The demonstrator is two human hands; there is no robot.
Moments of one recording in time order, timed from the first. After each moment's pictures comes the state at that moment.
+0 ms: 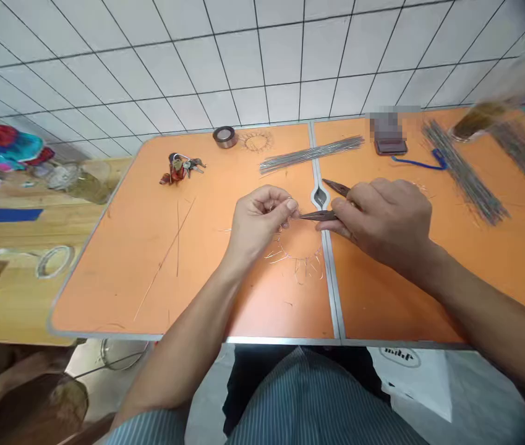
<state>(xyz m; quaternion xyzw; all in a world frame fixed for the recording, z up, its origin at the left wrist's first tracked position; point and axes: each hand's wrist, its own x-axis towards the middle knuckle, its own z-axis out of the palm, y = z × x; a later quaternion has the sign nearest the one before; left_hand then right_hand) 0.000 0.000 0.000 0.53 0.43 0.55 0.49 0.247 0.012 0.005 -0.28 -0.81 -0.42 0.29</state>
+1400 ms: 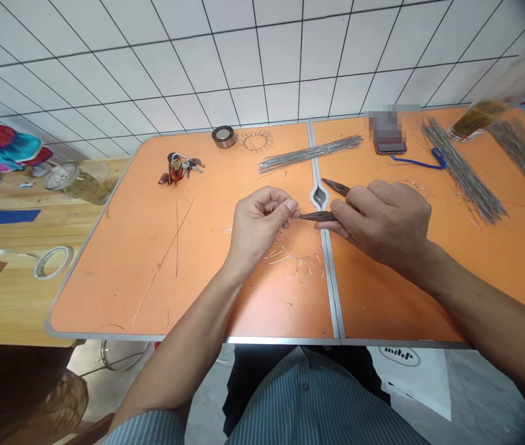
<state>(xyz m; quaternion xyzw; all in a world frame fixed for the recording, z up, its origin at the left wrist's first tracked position) 0.005 -0.005 0.001 0.52 0.46 0.54 0.48 0.250 0.007 0.009 -0.35 -0.87 -0.29 0.20</state>
